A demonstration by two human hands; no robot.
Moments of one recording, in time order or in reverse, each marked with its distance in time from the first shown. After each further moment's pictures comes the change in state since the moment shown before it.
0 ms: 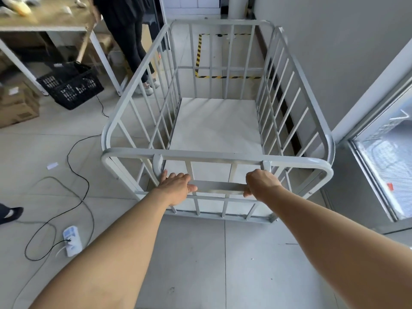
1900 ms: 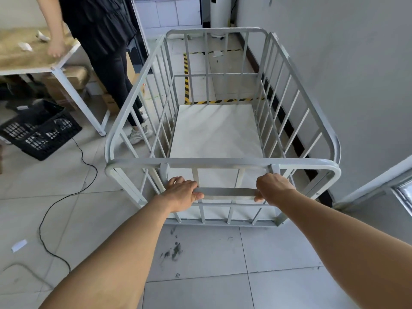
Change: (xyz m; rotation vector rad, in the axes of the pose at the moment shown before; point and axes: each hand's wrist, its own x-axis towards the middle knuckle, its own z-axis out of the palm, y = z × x) left_hand 0.331 -0.126 -0.235 0.068 0.015 0.216; right_hand 0.346 -0.079 -0.180 -0.122 0.003 0.071
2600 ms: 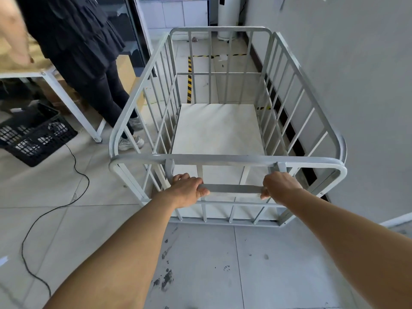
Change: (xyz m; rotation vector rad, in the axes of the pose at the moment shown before) left_hand 0.144 -0.010 -0.076 -0.072 0.084 0.009; right_hand 0.144 0.046 -0.073 -0.024 0.017 0.015
